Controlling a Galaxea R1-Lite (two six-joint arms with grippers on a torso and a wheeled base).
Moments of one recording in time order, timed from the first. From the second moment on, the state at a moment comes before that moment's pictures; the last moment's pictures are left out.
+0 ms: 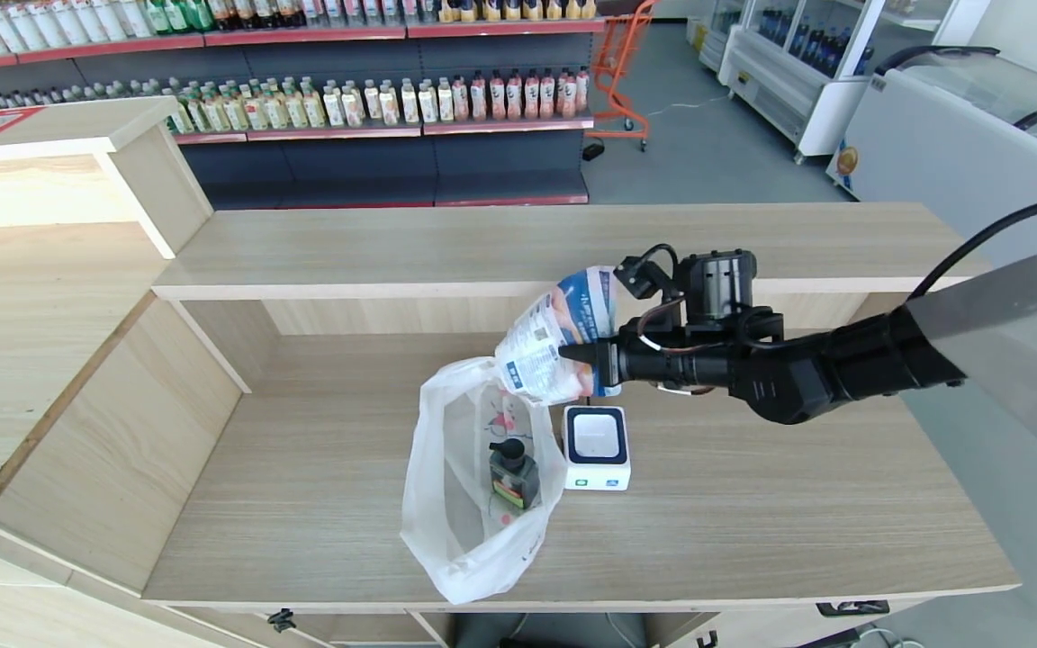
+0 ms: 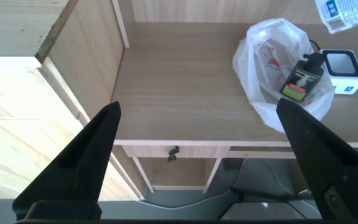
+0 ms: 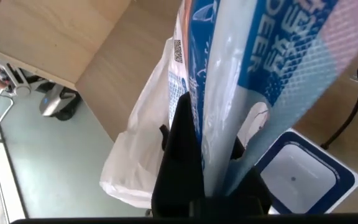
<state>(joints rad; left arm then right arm) 0.00 0.00 0.00 0.00 0.00 0.00 0.44 2.18 -1.40 -0.48 0.51 0.09</state>
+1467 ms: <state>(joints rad) 0.00 0.00 0.00 0.00 0.00 0.00 0.49 2.42 -1.50 -0.41 0.48 -0.22</state>
